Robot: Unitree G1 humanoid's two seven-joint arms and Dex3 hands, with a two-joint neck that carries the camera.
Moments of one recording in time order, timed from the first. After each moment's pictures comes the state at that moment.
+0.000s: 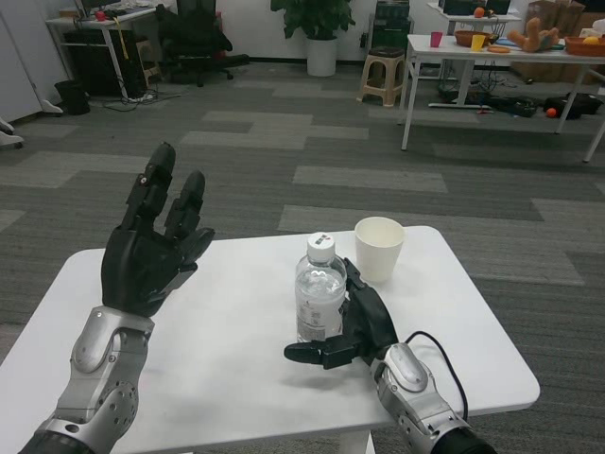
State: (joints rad) left arm -0.47 0.21 -0.30 0.37 -0.68 -0.64 -0.26; right arm -0.31 -0.22 0.30 0.60 0.49 -0.49 0.08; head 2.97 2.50
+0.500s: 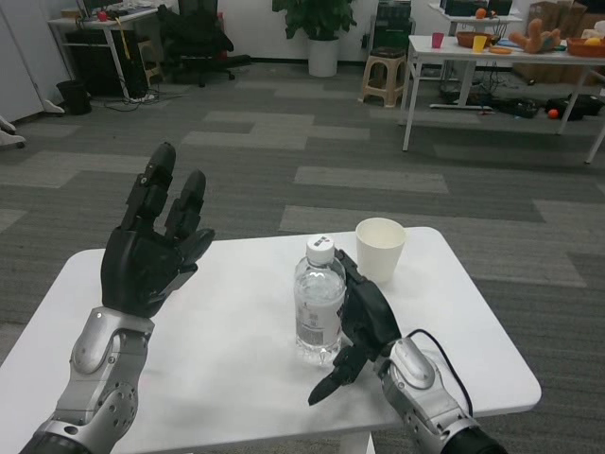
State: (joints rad) left arm -0.46 0.21 -0.30 0.36 -0.68 -0.64 -0.26; right arm -0.29 -0.27 0.32 0.48 0.52 -0.49 0.13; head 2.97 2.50
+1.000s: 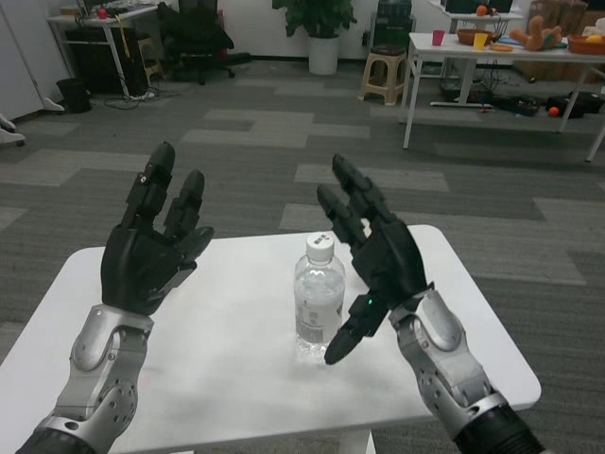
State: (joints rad) left arm -0.47 0.22 -0.30 0.38 -0.68 -0.64 -0.26; right arm -0.26 -0.32 0.15 0.08 0.55 -0.40 0.13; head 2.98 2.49
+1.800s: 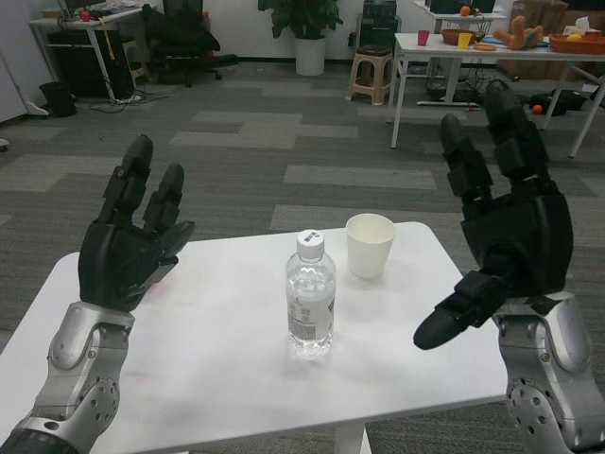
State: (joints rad) left arm -0.49 0.24 -0.29 0.39 -0.69 -0.64 -0.26; right arm 0.01 -0.31 -0.31 -0.43 0.66 -0.29 0.17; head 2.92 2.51
